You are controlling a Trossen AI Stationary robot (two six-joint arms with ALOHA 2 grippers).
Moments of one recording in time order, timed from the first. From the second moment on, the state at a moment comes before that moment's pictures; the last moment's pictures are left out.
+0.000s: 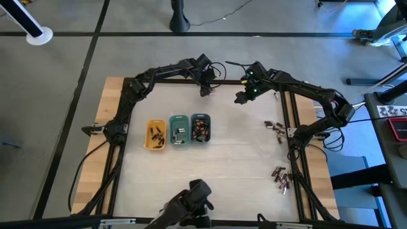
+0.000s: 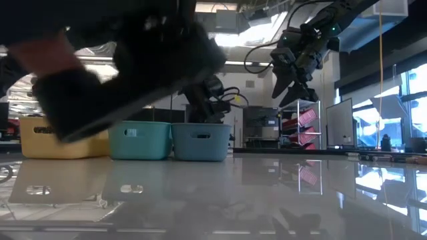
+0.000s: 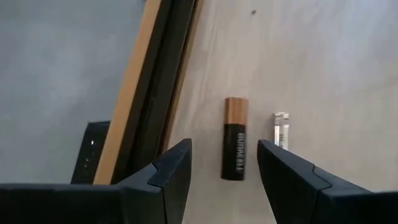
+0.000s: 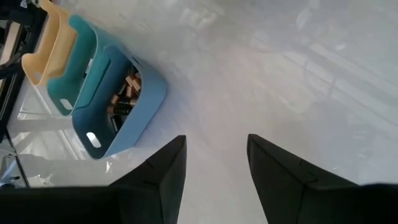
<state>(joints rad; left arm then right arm) 0.70 2.38 1.94 -0.63 0.22 0.44 -0.71 1.46 1.09 -0.66 -0.47 0.34</state>
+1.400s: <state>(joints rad) 0.69 2.43 1.97 -0.71 0.23 0.52 -0.71 1.46 1.09 -0.67 -0.48 0.32</state>
